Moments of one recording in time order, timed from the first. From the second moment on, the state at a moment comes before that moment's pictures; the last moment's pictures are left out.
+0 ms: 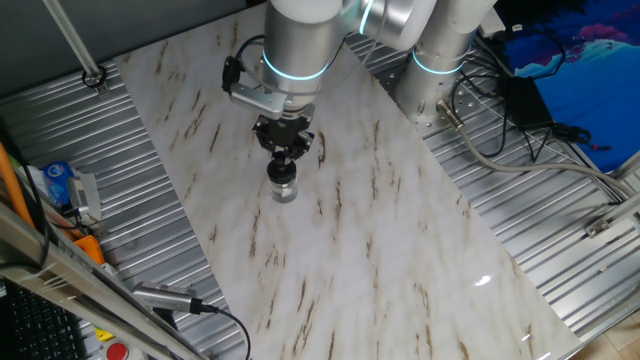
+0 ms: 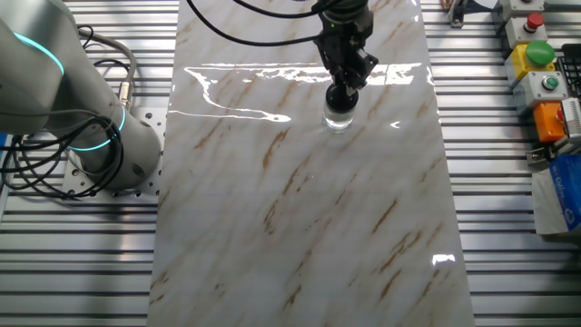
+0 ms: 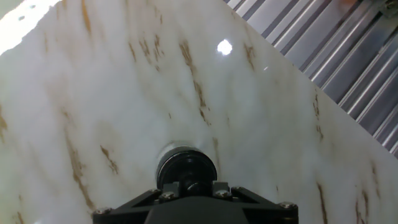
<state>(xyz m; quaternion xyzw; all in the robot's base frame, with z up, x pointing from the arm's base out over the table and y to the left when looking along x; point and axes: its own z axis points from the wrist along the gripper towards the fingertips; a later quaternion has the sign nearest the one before) 0.461 0.079 0.151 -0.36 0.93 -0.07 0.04</state>
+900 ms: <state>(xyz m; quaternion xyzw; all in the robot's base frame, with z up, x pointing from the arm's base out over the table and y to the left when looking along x) 0.464 0.084 0.150 -0.36 0.93 -0.07 0.04</state>
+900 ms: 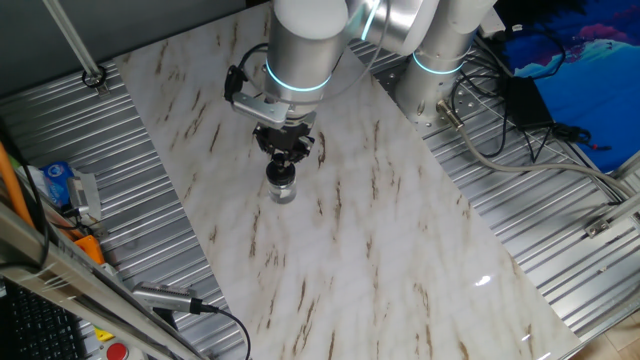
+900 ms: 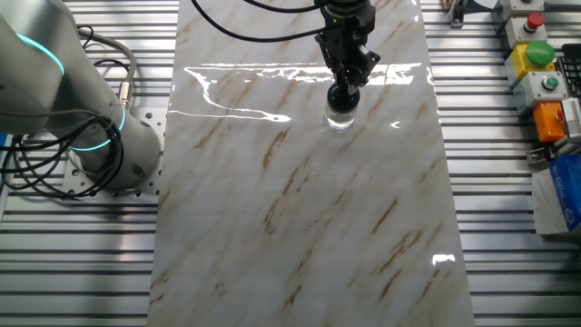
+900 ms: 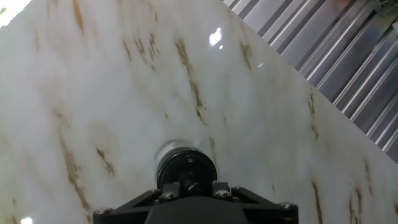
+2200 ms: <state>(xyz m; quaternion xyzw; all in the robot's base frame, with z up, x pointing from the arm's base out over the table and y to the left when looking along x) 0.465 0.083 0.146 -0.39 0.92 -0.08 0.03</state>
